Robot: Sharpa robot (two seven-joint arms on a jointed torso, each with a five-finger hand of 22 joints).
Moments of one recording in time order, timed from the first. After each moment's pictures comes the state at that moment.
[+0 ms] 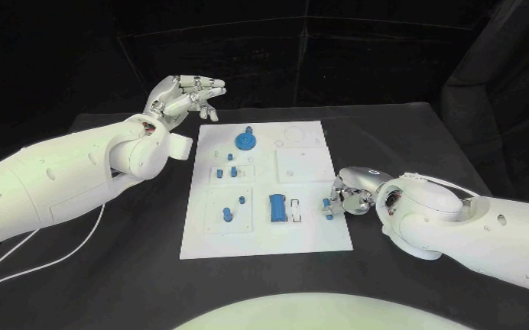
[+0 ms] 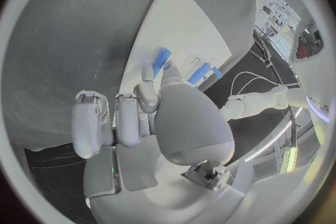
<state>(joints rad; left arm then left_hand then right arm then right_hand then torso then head) 1.20 -0.77 -0.06 1.29 -0.11 -0.18 0.53 1.27 0.01 0.42 -0.14 0.07 0.95 0.20 0.21 0.07 0.92 0.13 0.37 0.07 1.22 0.03 1.09 0.43 0.17 1.24 0.13 0.62 0.58 0.99 -1.02 -0.06 1.84 -1.55 -0.21 -0.55 1.38 0.03 -0.26 0.23 0.24 1.06 0.08 0.28 0.28 1.38 0.01 1.12 1.18 1.47 -0.05 1.42 1.28 0.04 1.47 0.06 1.48 1.31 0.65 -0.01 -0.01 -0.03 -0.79</state>
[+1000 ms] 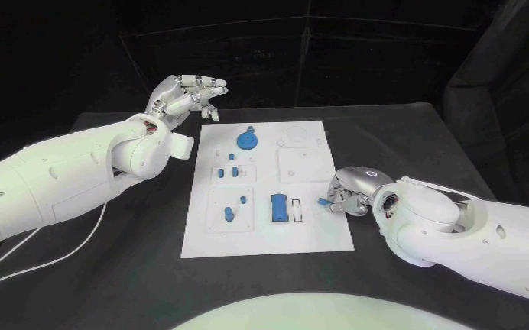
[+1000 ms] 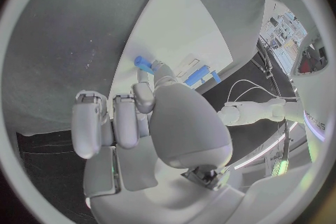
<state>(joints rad) 1.20 -0.77 -0.06 1.29 -0.11 -0.17 0.53 1.27 0.01 0.42 -0.14 0.07 0.95 0.20 0.21 0.07 0.92 0.13 0.37 0.07 1.22 0.03 1.09 0.43 0.17 1.24 0.13 0.62 0.58 0.98 -1.02 -0.06 1.87 -1.67 -0.24 -0.60 1.51 0.03 -0.11 0.16 0.48 1.07 0.09 0.20 0.25 1.37 0.00 1.10 1.19 1.47 -0.06 1.41 1.30 0.04 1.47 0.06 1.48 1.31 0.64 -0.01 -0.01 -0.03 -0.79</state>
